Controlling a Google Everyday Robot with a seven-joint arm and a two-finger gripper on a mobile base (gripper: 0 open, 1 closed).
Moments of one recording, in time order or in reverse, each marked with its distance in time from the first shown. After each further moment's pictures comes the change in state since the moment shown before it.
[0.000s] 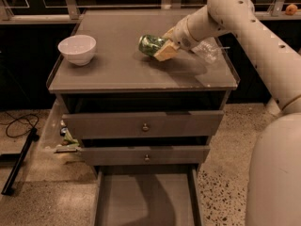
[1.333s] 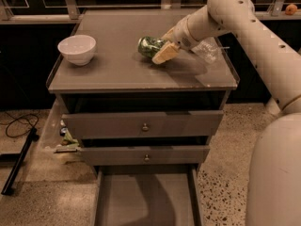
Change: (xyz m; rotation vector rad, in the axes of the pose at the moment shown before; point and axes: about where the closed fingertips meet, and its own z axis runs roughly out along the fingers) arm 0.000 0.000 0.001 0.000 -0.001 0.002
